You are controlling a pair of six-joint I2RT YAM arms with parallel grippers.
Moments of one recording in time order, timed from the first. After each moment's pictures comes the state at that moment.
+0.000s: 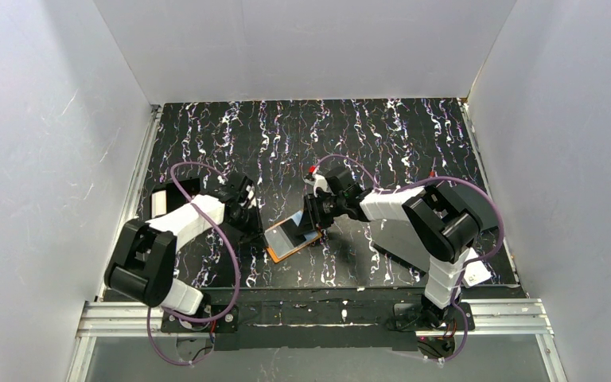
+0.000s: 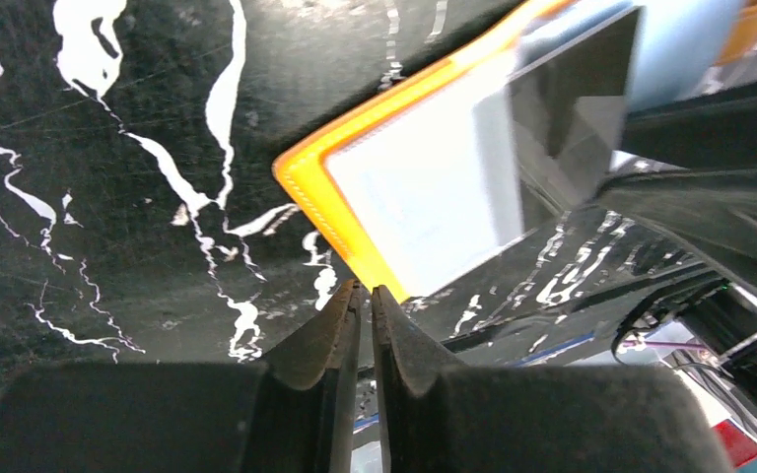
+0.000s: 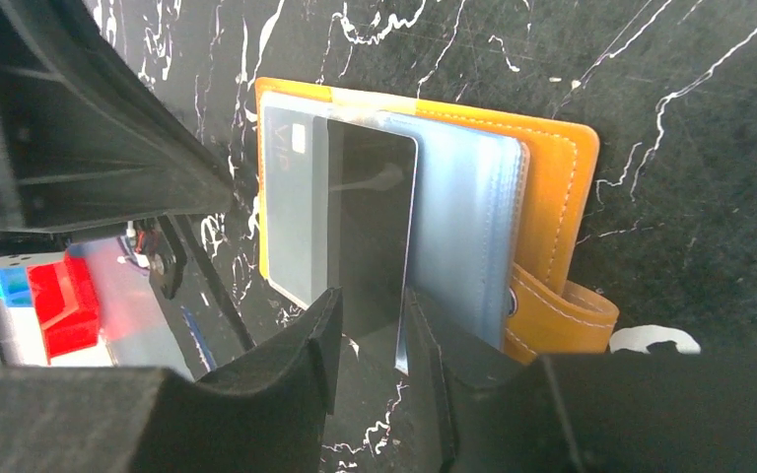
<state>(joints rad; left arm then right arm) -0.40 1.44 0.79 -0.66 0.32 -0.61 0.72 1.86 0.93 0.14 -0.65 0.52</state>
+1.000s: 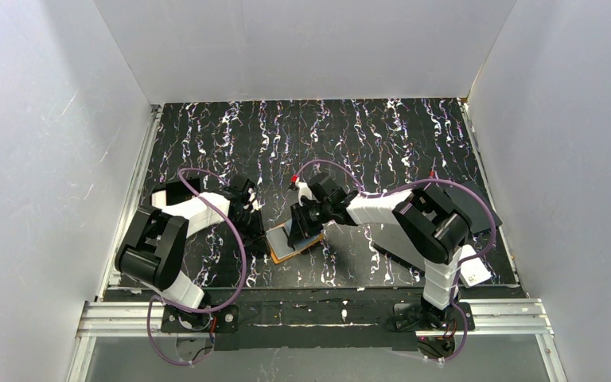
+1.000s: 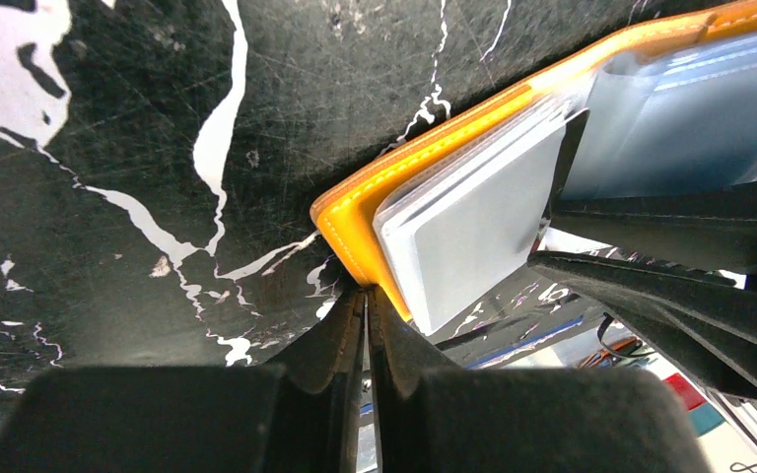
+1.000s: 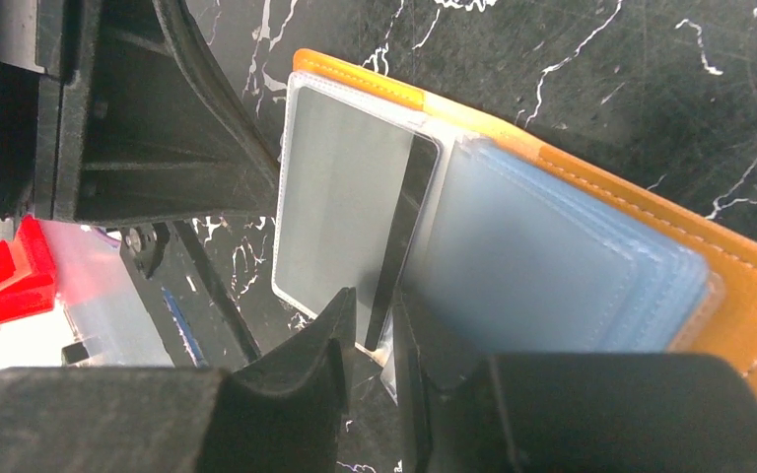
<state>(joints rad) -0.39 1.58 0.77 -0.61 0.40 -0.62 0.84 1.89 1.01 0.05 -0.61 0.47</state>
